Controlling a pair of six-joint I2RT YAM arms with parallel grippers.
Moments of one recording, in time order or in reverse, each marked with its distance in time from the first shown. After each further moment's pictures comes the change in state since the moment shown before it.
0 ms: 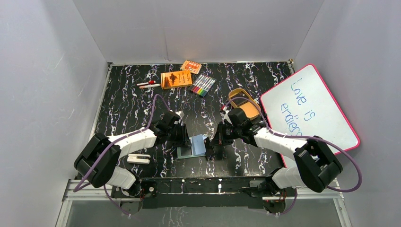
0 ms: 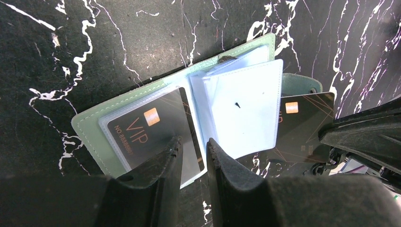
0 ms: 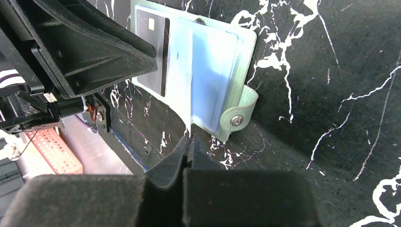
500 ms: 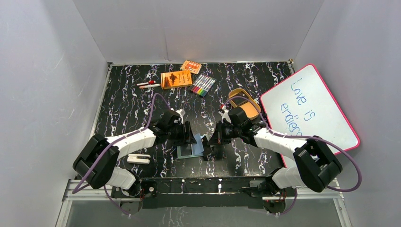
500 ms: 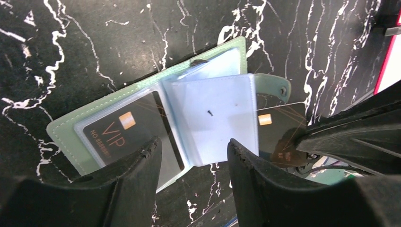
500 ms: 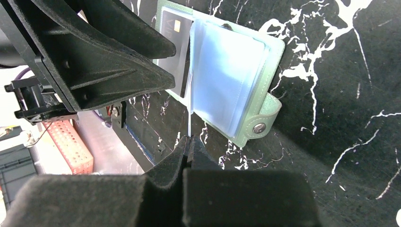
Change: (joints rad) left arm 0.000 -0.015 0.009 0.020 0.039 -0.019; right arm 0.000 0.001 -0.010 0.066 -0.059 0.016
